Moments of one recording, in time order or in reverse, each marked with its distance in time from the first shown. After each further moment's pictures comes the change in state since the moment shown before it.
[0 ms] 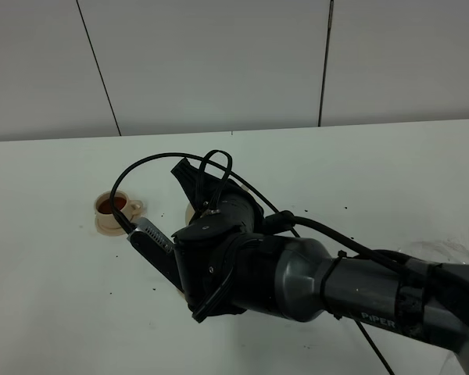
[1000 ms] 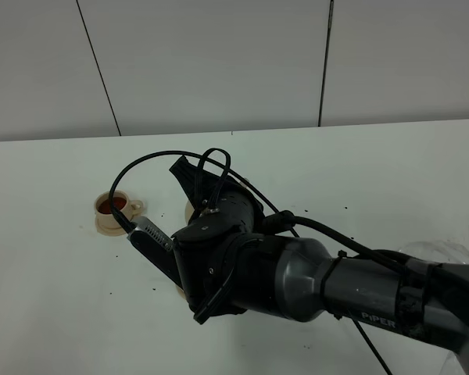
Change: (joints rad) left arm 0.000 0.000 0.000 0.000 0.000 0.000; right arm 0.000 0.000 0.000 -0.028 0.000 -0.001
